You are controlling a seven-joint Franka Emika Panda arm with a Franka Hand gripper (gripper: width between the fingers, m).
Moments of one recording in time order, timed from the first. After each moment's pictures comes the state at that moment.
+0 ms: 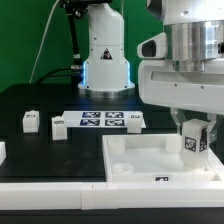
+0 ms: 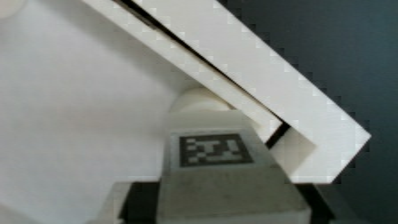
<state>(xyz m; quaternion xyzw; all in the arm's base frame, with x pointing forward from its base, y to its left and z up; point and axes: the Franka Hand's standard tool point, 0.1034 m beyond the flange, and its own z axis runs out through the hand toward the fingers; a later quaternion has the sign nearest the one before) 0.607 0.118 0.075 -0.90 0.43 -0.03 0.06</state>
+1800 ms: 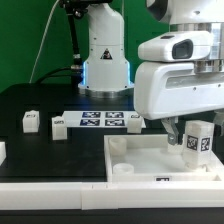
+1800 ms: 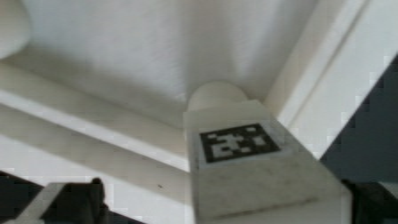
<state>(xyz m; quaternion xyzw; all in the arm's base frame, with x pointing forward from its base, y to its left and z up) 0.607 0.117 0.074 -0.97 -0.26 -0.05 0.00</state>
